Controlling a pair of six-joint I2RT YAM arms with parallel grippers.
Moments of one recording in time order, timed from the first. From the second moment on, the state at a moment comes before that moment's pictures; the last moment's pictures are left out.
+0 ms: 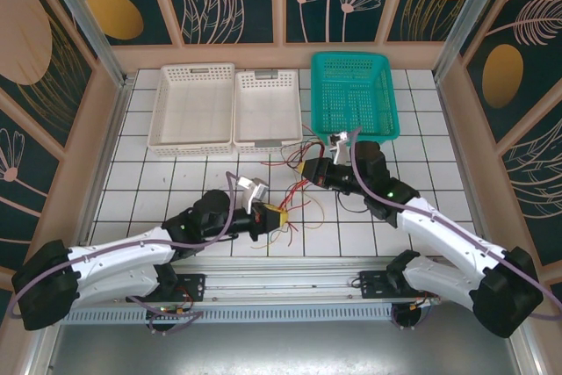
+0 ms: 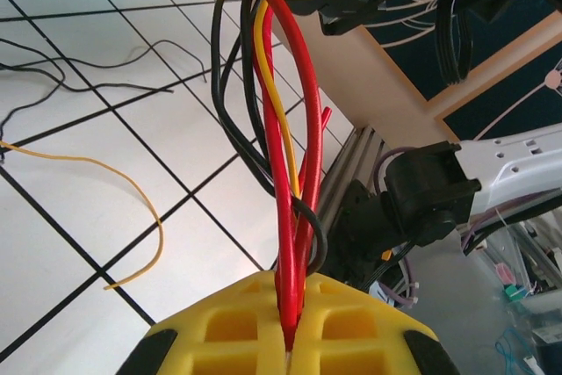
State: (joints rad) left arm -1.00 0.99 0.36 0.36 0.32 -0.68; right arm 0.65 1.02 0.65 -0.02 -0.42 0.91
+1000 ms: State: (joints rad) left arm -1.01 1.06 0.24 0.62 0.21 -0.83; right arm 0.73 1.01 0.48 0.17 -0.49 0.91
